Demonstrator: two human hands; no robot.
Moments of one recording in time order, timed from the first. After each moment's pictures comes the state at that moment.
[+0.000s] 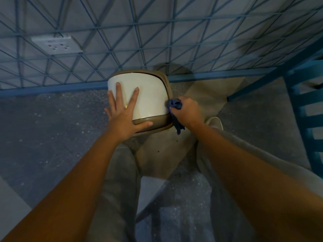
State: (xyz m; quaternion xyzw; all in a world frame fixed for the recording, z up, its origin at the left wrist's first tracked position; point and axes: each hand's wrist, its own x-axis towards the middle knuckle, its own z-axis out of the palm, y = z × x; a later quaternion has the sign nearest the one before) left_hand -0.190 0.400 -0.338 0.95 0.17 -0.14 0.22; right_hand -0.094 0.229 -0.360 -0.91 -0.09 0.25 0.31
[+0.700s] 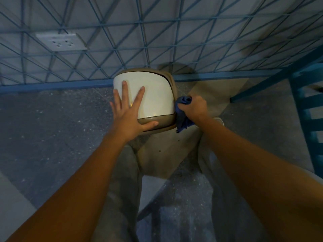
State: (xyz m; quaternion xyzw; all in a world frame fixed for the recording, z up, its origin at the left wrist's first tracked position) left_hand -0.190 0.399 -0.345 0.96 0.16 -0.11 0.22; right_hand -0.079 0.226 -0.361 -0.91 0.00 0.29 0.31
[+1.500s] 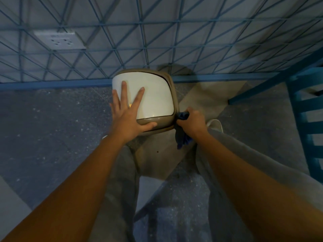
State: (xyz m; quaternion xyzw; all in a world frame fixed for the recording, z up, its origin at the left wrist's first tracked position) left_hand -0.191 0.395 -0.342 0.95 0.17 -0.11 0.22; right_hand -0.112 0.215 -0.358 -0.91 -0.02 0.31 0.29
